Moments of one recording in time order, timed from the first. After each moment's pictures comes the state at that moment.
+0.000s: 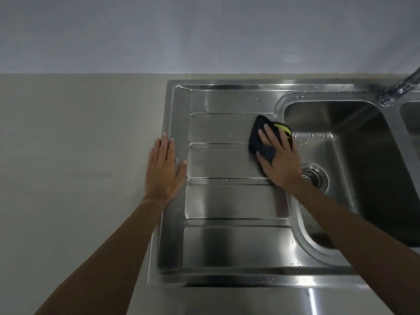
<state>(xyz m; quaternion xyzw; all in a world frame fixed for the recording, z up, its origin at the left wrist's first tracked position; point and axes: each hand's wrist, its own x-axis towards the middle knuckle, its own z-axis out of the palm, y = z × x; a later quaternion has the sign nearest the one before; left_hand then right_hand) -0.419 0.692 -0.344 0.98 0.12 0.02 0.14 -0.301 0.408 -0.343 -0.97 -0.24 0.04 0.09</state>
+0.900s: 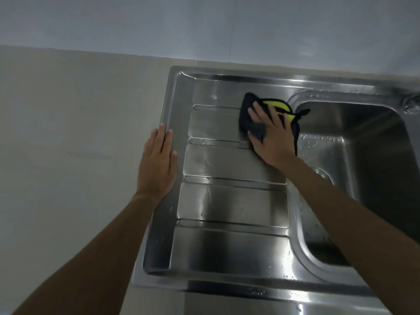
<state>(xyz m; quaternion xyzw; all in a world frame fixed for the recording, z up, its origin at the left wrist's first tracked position) -0.415 0.694 -0.352 0.98 0.13 0.06 0.14 -0.246 0.448 -0.341 -0.95 -0.29 0.05 0.06</state>
